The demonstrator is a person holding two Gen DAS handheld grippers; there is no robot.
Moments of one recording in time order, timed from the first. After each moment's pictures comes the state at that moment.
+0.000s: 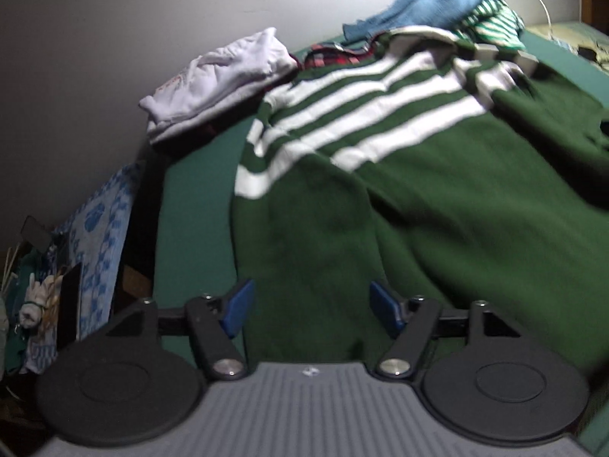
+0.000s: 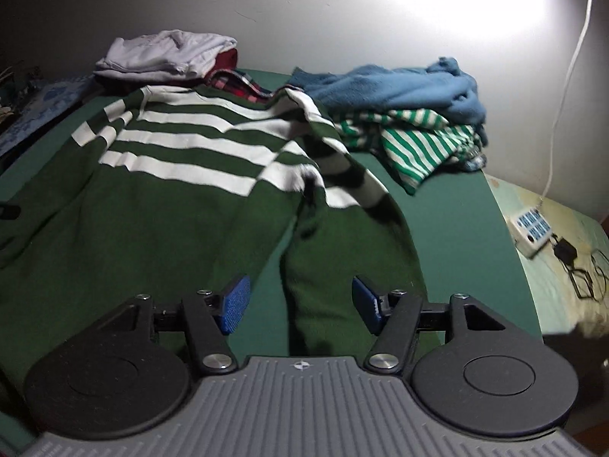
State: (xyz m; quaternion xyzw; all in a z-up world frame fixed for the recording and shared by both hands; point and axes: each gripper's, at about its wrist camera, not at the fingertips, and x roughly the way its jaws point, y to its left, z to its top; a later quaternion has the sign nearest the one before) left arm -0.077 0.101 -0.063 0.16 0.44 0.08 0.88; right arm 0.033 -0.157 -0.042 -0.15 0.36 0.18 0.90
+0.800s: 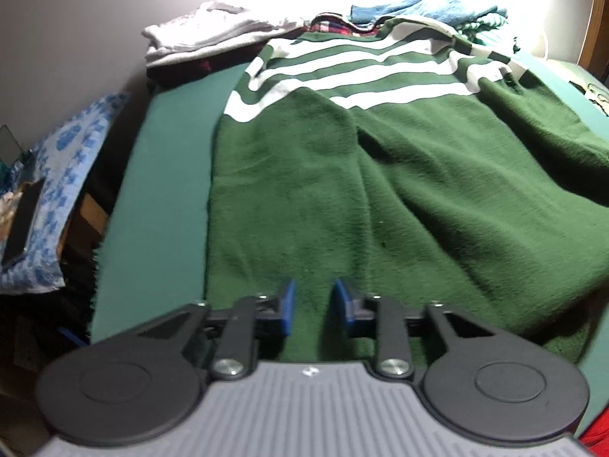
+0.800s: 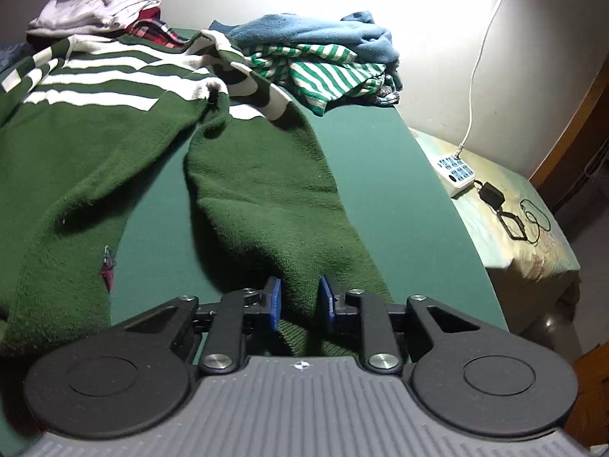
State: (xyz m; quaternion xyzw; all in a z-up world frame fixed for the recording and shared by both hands) left arm -0.111 0.133 -0.081 0.04 0.45 0.06 0.89; right arm 0.001 -0.195 -0.095 -0.17 0.36 0.06 0.91
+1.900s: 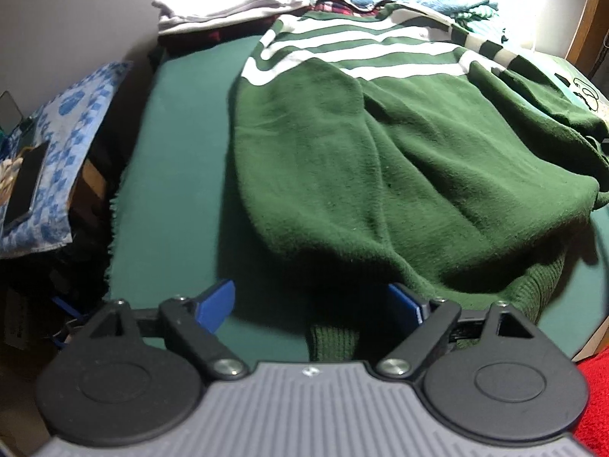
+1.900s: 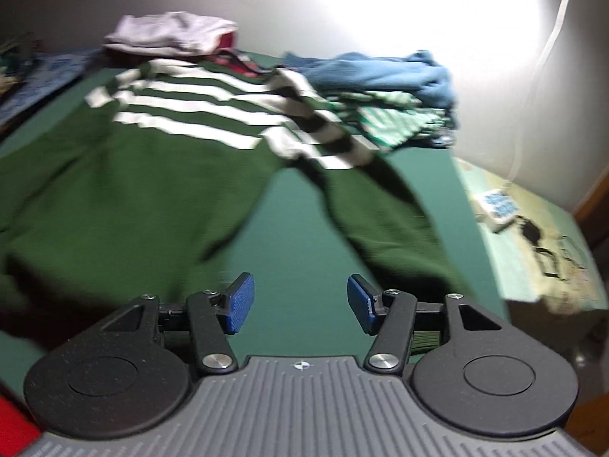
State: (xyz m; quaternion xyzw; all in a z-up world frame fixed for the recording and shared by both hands) left arm -0.153 0.149 -0.064 0.01 0.48 0.02 0.88; right arm -0.041 -0.164 -0.035 -0.18 0.36 0.18 0.90
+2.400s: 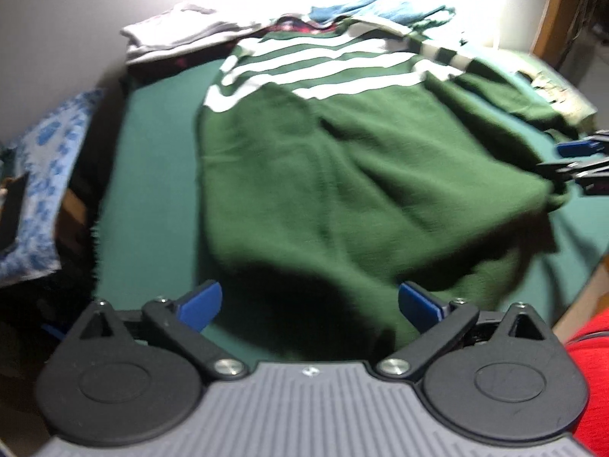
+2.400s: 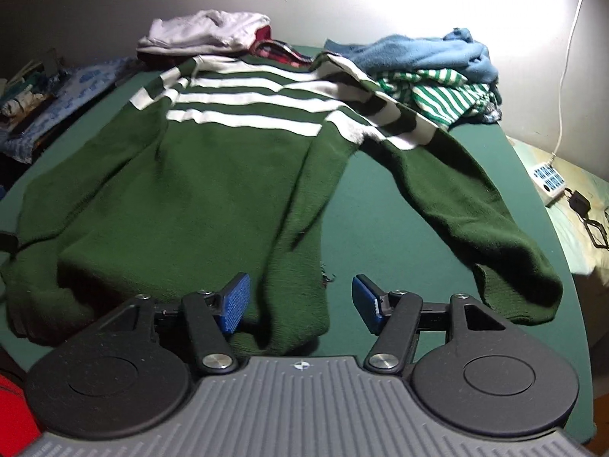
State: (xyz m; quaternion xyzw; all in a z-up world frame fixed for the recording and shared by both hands) left arm -0.163 0.130 -0.048 0.02 0.46 -0.03 0.89; right arm -0.056 -0.138 -0.052 -0.12 0.39 0.22 0.89
